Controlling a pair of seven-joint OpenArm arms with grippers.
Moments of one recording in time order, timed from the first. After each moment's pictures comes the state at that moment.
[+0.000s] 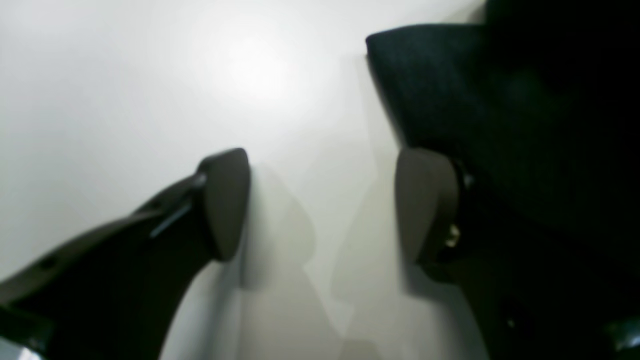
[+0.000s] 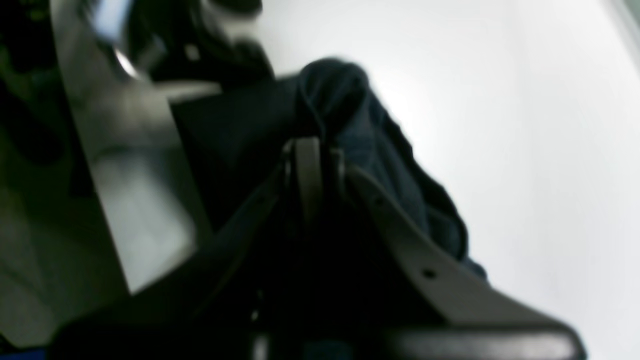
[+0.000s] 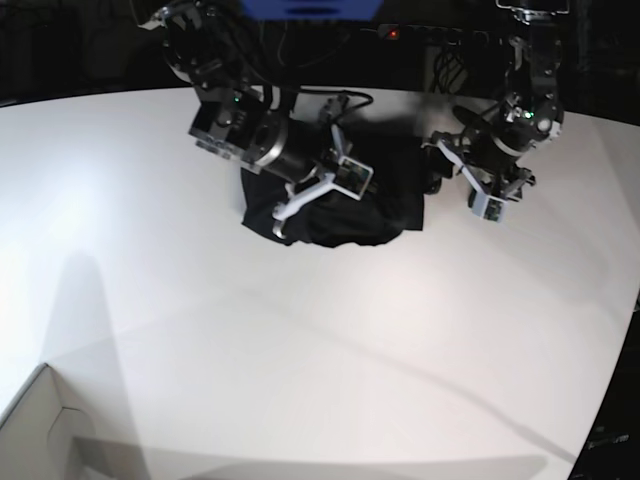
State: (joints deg) left arm 14.7 -12.6 -6.5 89.0 -13.3 -23.9 28.8; right arm -9.5 2.2 -22.7 106.4 -14.6 40.0 -28.7
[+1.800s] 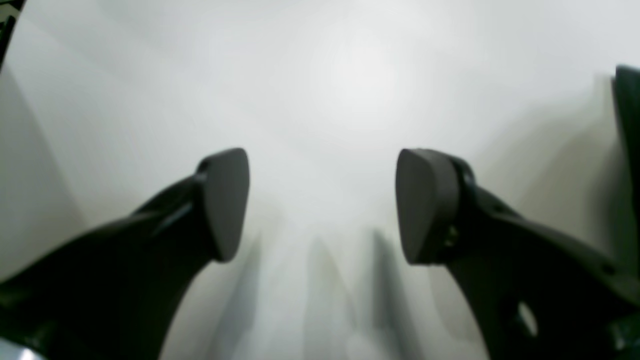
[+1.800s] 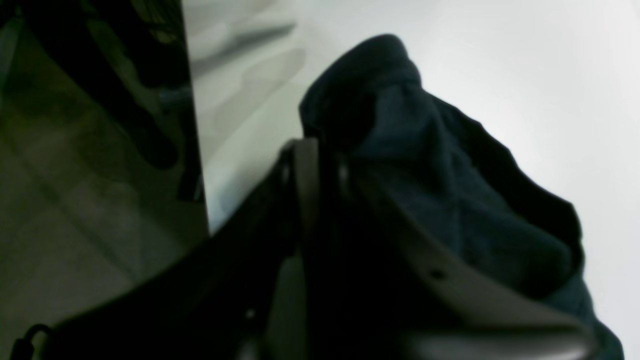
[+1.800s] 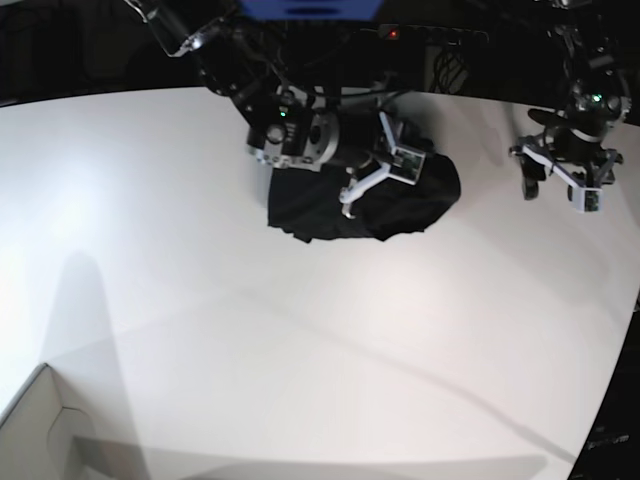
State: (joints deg) left arm 18.2 -12.9 -28.1 94.9 -12.9 -23.9 30.8; right arm -2.3 0.8 -34.1 93.2 -2.6 39.9 -29.5
